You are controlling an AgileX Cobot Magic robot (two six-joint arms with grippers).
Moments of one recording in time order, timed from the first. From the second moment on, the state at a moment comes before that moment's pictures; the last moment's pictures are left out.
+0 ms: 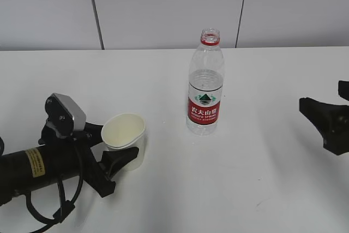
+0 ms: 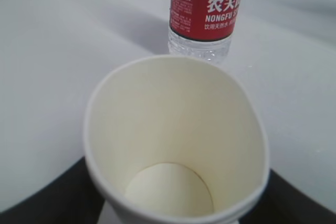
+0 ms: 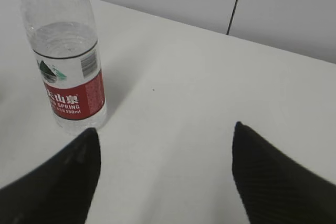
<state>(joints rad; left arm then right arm) -0.32 2.00 -0.45 0.61 -1.14 -0.08 0.05 1.11 -0.29 -0.45 -0.45 0.20</state>
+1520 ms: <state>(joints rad) -0.32 2.00 -0.45 0.58 -1.14 -0.07 0.13 1.98 -0.76 -0.68 -0.99 0.23</state>
